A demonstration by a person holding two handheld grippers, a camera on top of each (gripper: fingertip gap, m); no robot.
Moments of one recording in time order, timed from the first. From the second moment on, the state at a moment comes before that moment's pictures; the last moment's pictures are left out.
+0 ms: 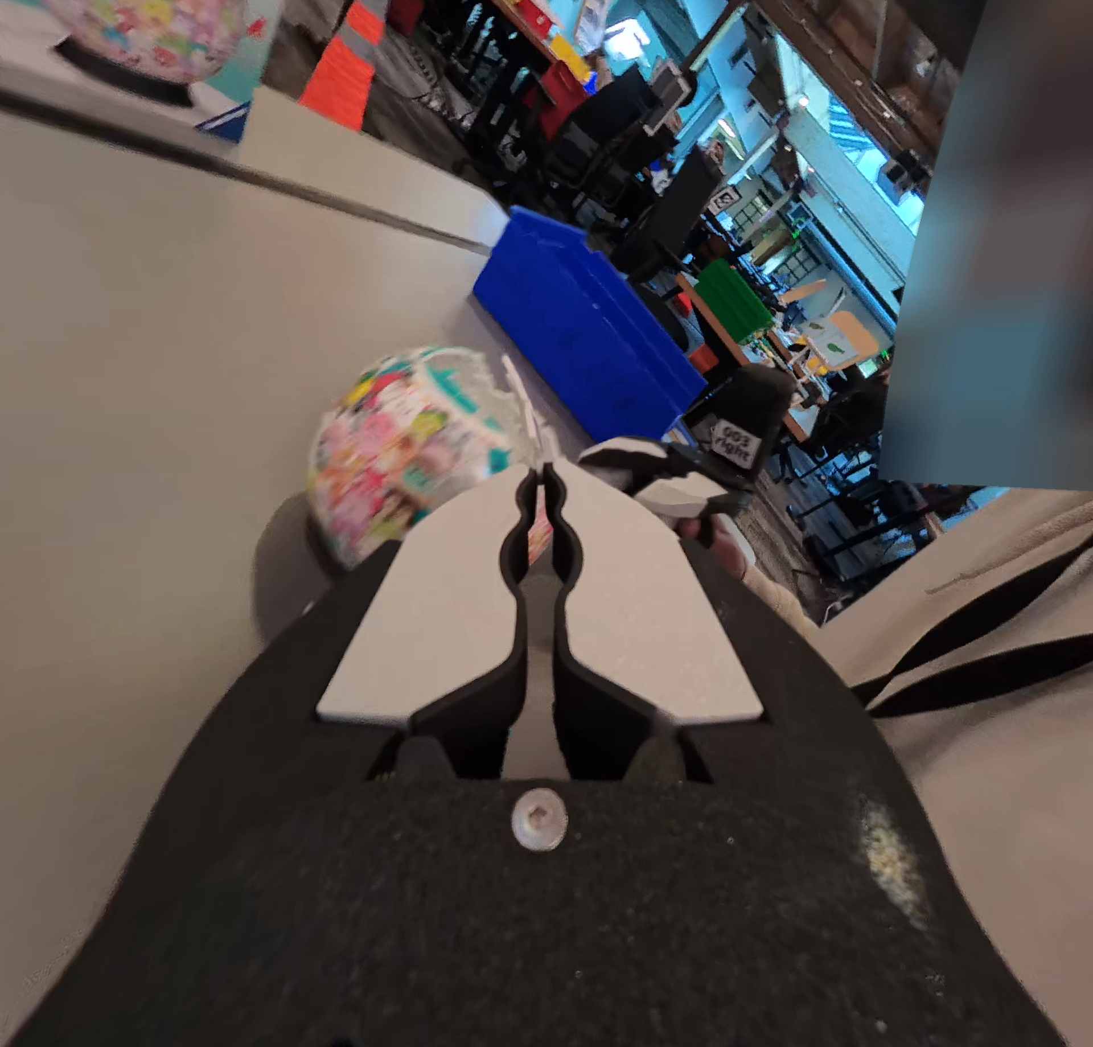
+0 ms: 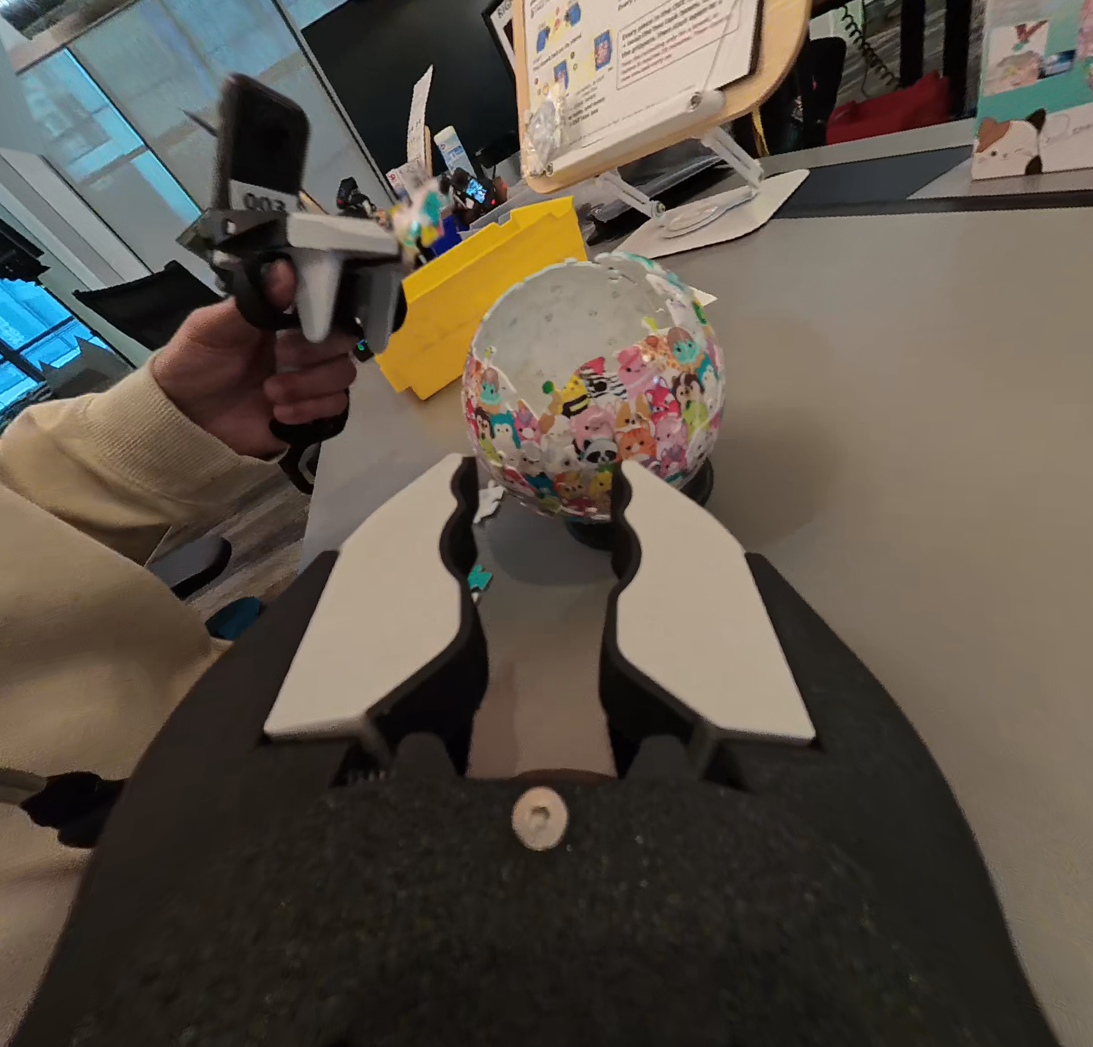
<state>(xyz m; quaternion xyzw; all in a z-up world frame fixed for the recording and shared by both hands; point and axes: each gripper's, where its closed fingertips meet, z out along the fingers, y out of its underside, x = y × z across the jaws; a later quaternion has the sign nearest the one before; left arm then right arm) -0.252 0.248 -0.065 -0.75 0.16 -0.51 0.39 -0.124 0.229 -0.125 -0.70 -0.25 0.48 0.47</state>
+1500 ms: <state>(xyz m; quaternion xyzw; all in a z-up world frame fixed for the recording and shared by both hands) -0.374 0.187 -0.123 -0.73 0.18 -0.55 0.37 -0.147 0.274 -0.132 -0.18 -0.98 0.00 -0.07</state>
